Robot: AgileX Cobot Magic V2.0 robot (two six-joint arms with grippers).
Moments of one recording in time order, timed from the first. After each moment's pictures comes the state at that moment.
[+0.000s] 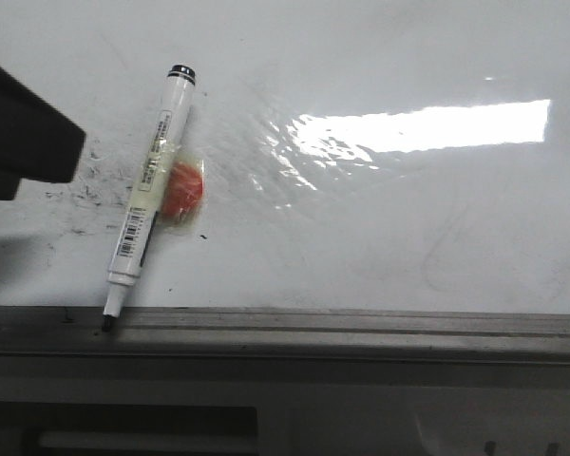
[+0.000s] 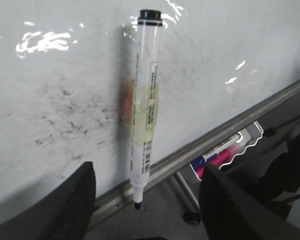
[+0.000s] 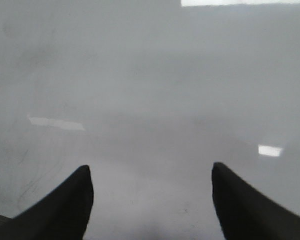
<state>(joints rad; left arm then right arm) -0.65 0.92 -0.55 -0.72 0.37 0.37 0.13 0.33 -0.58 0.11 0.67 -0.08</state>
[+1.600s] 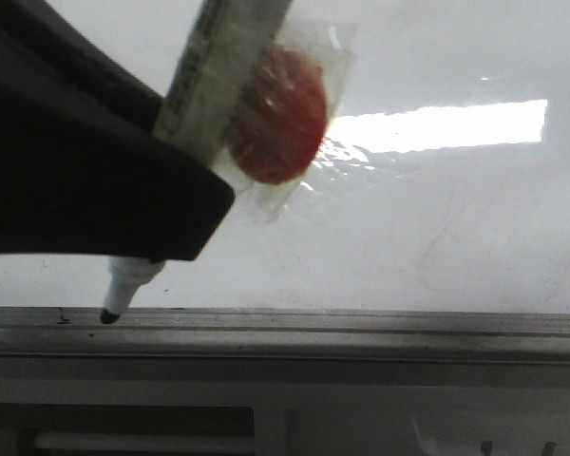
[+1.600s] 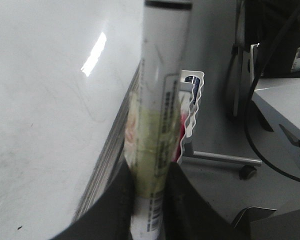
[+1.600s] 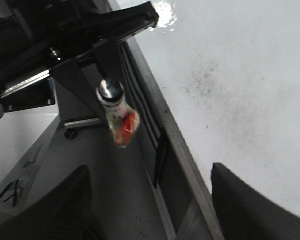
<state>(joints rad) -1.12 0.95 -0.58 -0.52 0.22 0.79 0.55 0.67 -0.65 0.87 0.76 -1.12</state>
